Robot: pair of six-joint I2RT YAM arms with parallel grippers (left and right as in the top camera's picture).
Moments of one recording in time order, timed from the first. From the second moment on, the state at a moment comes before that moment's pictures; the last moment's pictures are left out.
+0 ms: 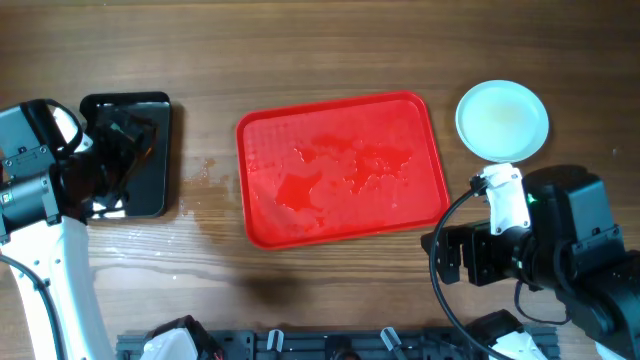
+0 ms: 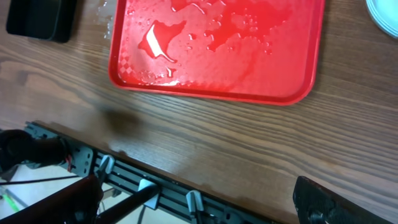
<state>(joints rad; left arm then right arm) 0.38 1.22 1.25 -1.03 0.37 -0.60 0.36 0.92 1.38 -1.50 -0.22 0.21</state>
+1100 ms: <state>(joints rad) 0.38 1.22 1.25 -1.03 0.37 -0.60 0.05 0.04 0.27 -0.27 -0.20 0.12</state>
